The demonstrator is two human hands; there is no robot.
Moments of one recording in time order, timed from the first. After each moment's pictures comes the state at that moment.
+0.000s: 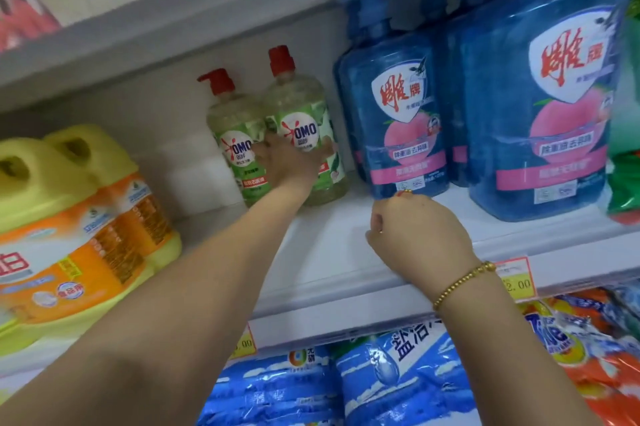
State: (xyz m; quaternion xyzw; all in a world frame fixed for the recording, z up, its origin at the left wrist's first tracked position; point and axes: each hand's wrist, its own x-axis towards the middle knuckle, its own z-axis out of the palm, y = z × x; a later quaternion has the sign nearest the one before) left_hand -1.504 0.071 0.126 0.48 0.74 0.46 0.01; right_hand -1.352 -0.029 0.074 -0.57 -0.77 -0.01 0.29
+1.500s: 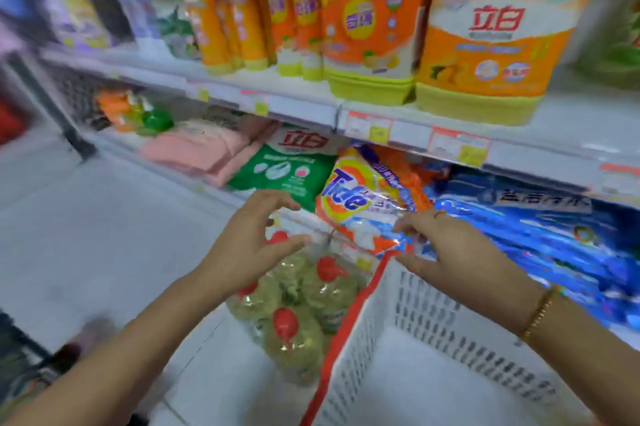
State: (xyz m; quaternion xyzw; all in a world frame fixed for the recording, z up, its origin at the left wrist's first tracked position) left_hand -1.840 -0.430 -0.018 0.51 0.75 0.40 0.07; right_hand -1.629 -0.256 -0.001 -0.20 -0.96 0.18 0.12
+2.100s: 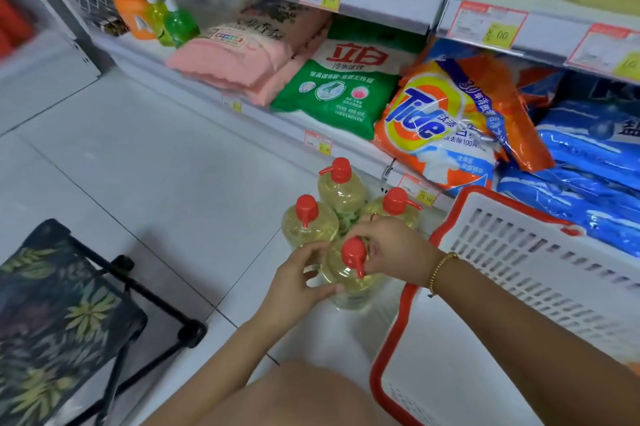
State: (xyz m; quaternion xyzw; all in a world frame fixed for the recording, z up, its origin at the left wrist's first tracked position) left_hand -1.825 -0.523 -0.186 0.32 0.76 0.48 0.29; right_hand -1.739 -0.345 -0.122 -0.10 -0.95 0.30 -0.05
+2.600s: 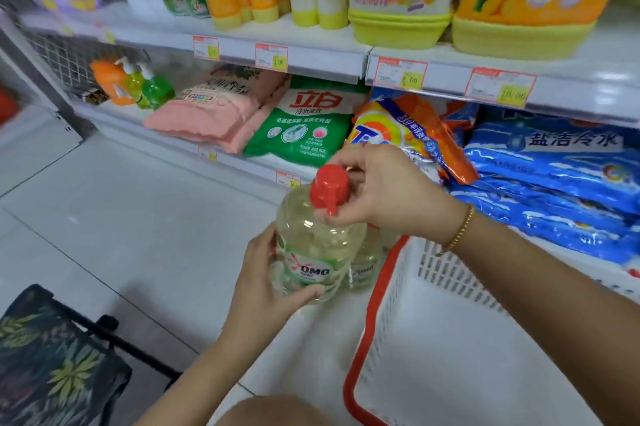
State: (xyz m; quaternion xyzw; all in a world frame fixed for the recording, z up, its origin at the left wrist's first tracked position) left_hand -1.812 -0.516 -0.096 0.41 0.76 0.49 0.12; right_hand -1.715 -0.338 0.025 -0.11 -0.86 0.45 0.19
